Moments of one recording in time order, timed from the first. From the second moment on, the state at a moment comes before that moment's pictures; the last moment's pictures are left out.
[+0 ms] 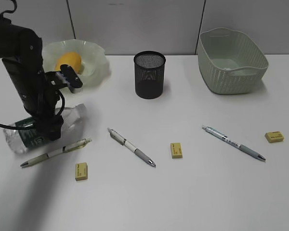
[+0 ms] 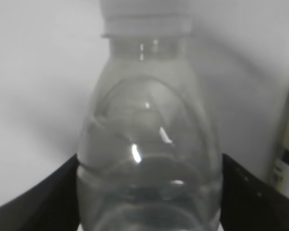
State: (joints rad) left arm -0.31 2.05 -1.33 0.09 0.81 0.64; right arm 0.20 0.14 -0.54 -0.01 1.12 0.08
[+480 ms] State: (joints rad) left arm -0.31 2.06 -1.36 0.09 0.91 0.59; right arm 0.20 0.14 -0.54 -0.01 1.12 0.08
